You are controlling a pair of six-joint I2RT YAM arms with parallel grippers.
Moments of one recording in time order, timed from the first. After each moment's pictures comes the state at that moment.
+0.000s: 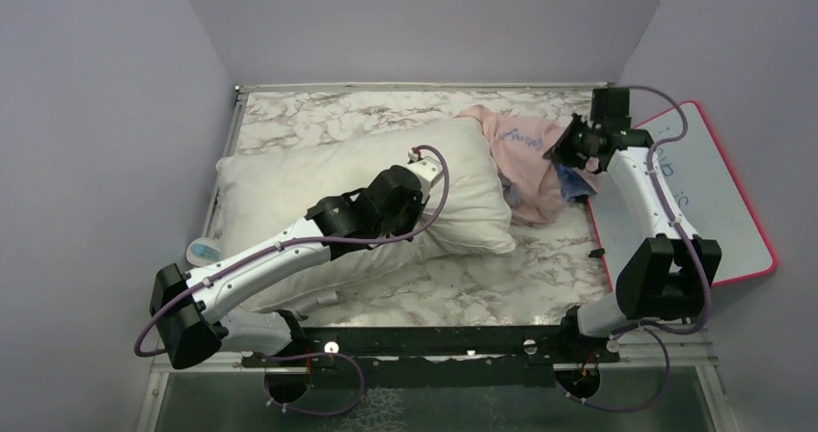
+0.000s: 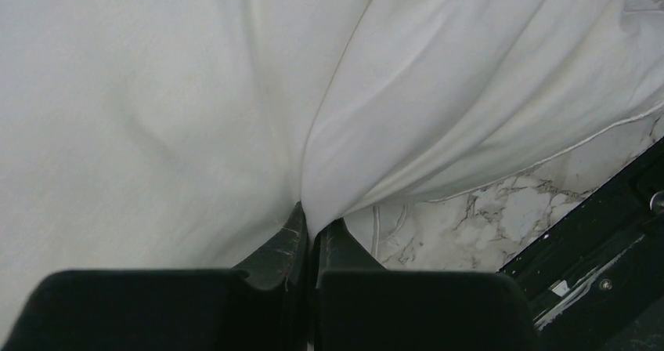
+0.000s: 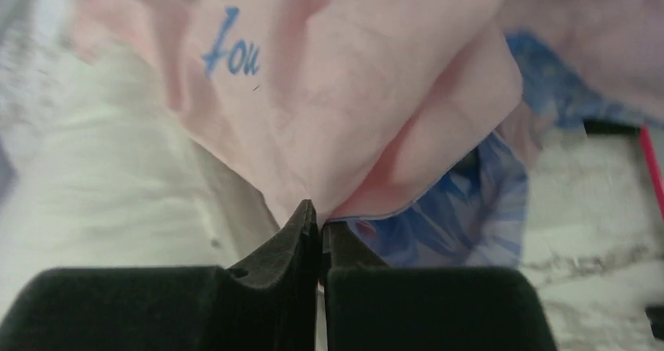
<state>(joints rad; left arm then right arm) -0.96 1.25 1.12 -0.58 -0.19 -0.20 -0.04 1.49 1.42 -0.65 -0.17 0.54</state>
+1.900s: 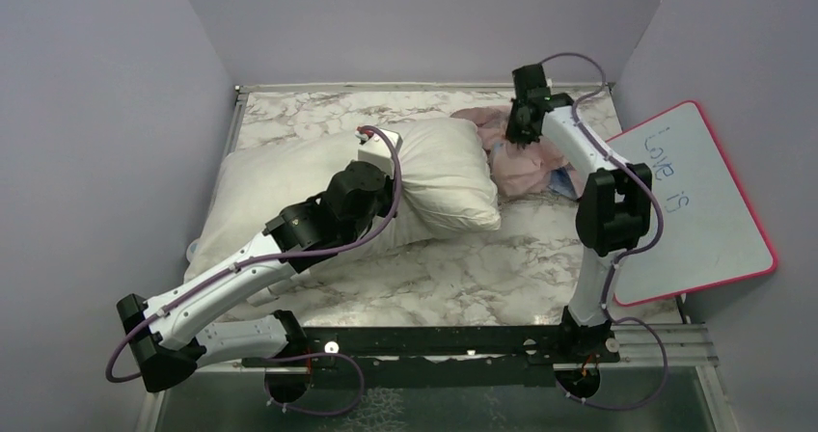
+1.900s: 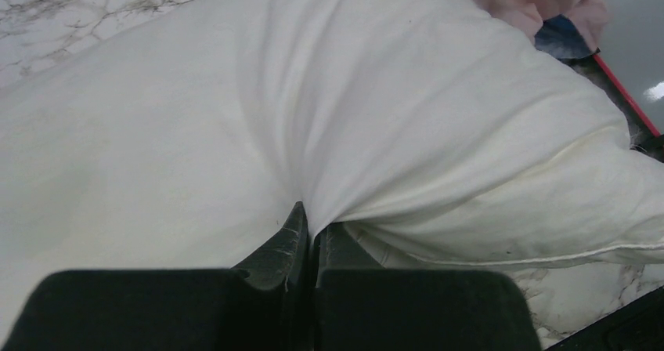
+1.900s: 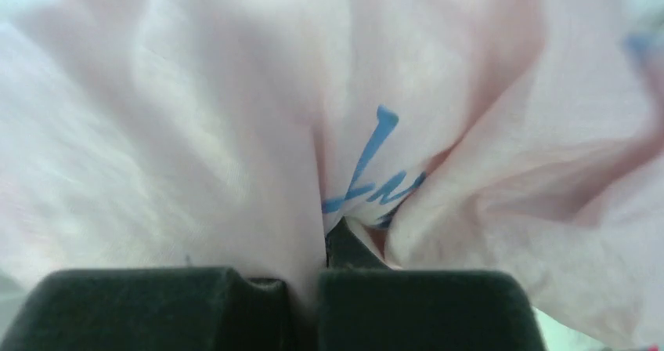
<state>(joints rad) -0.95 1.06 1.12 -0.47 -0.48 -0.30 0.23 1.98 1.63 -0.69 0.22 0.40</state>
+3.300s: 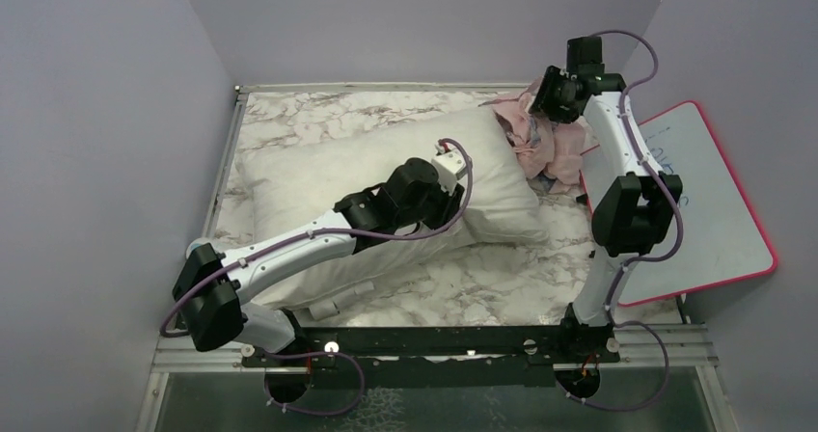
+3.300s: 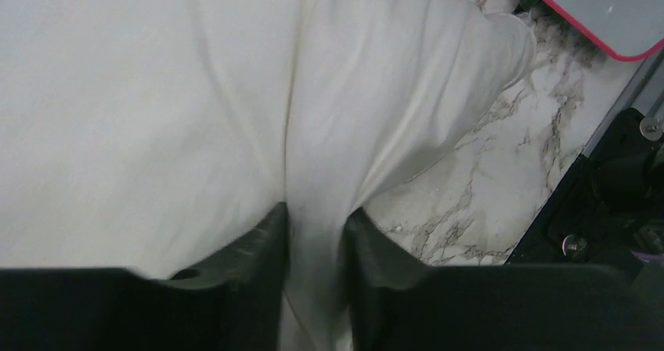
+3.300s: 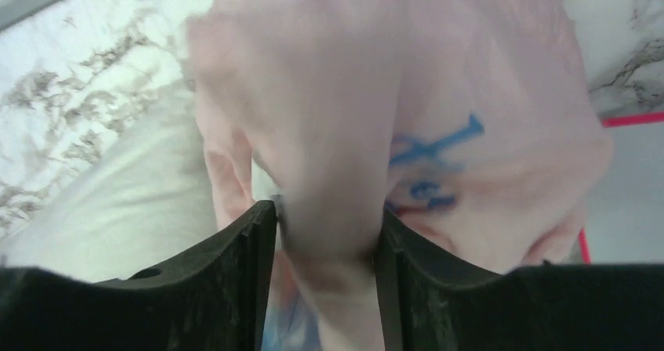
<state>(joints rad) -0.97 1.40 1.12 -0.22 -0.01 -0.19 0.03 1.92 1.89 -0.76 -0.02 0.40</state>
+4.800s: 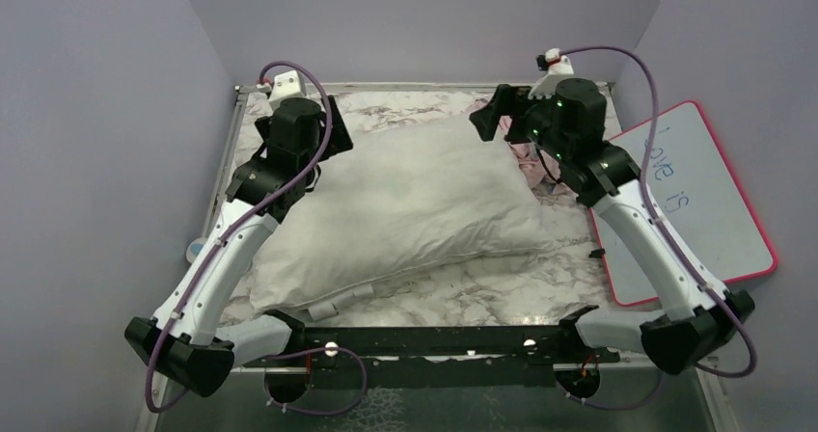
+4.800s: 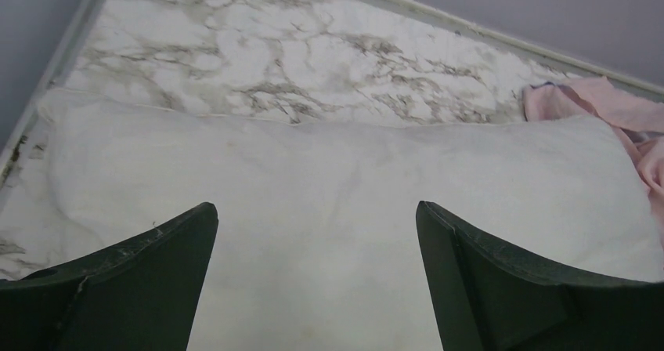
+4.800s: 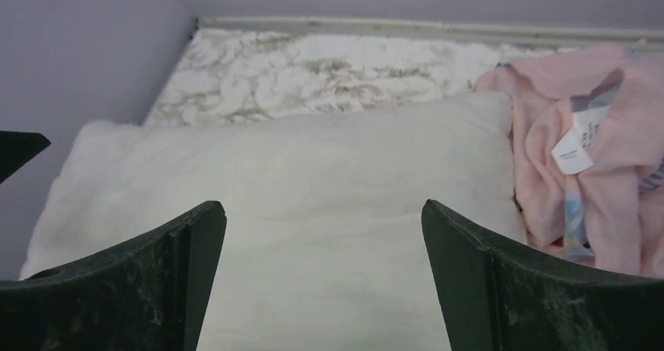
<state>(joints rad) -0.44 1.17 1.32 -0.62 -0.43 -0.49 0.44 1.31 1.41 -0.41 -0.03 0.31</state>
